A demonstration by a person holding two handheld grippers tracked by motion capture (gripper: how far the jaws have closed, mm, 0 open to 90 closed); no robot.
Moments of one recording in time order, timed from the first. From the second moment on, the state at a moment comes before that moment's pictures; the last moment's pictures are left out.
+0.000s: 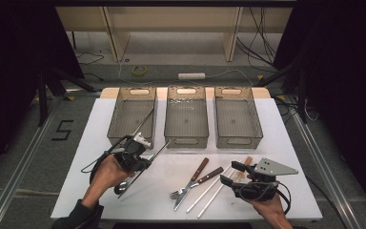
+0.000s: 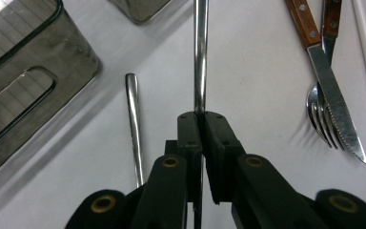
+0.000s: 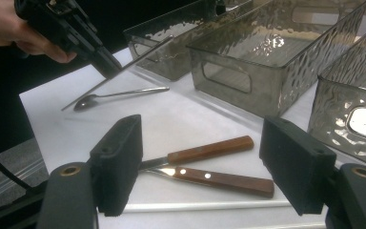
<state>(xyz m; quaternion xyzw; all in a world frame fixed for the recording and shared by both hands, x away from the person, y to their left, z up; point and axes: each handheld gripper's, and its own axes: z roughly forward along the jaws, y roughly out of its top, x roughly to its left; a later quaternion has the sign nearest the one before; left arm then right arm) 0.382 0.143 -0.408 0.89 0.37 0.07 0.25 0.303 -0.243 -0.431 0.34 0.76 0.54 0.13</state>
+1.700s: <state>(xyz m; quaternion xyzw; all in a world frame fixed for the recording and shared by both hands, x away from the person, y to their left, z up) 0.528 0.208 -0.311 0.80 0.48 0.14 0.33 0.306 -0.245 -0.433 0.34 0.76 0.55 0.11</state>
